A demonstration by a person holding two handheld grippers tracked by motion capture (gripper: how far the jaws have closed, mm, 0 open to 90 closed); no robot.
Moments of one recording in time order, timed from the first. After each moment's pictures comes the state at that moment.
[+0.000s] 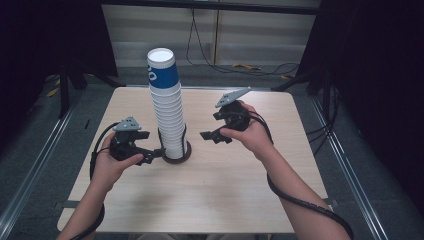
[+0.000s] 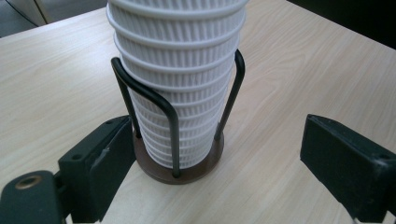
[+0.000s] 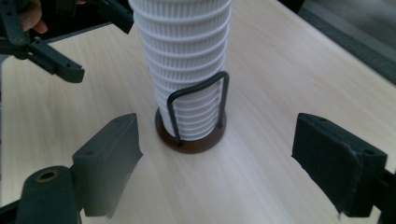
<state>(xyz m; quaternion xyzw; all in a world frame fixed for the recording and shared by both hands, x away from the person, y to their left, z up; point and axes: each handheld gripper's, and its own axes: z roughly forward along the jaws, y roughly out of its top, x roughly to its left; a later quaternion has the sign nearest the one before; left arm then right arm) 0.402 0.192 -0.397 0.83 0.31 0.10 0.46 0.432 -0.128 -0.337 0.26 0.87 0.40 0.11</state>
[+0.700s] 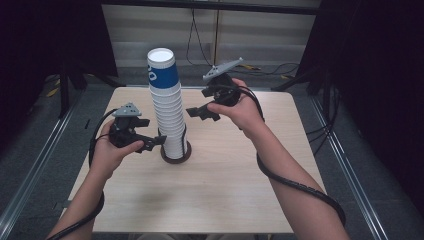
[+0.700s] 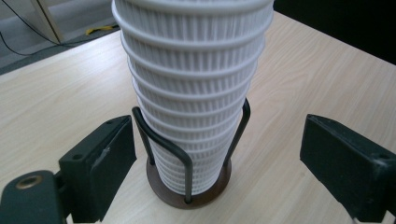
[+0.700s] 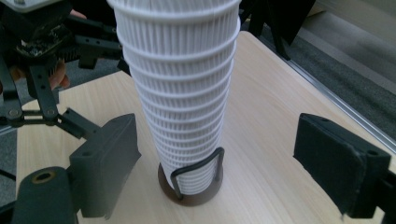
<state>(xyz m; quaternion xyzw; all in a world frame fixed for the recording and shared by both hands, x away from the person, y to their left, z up) 0.418 0.188 -0.365 0.82 0.31 0.11 0.46 0.453 -0.097 -0.277 0.25 0.86 0.42 0.12</state>
